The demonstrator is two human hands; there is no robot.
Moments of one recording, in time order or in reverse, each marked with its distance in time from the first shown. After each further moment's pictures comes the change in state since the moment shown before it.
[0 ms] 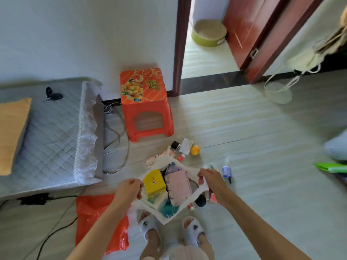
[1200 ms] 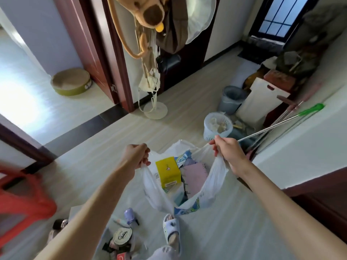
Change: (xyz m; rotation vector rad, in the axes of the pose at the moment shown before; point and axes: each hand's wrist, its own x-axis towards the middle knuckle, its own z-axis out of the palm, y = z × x) left_hand -0.254 0.293 0.641 0.157 -0.418 0.418; right_hand -0.041 0.089 -0.694 0.384 0.629 -0.292
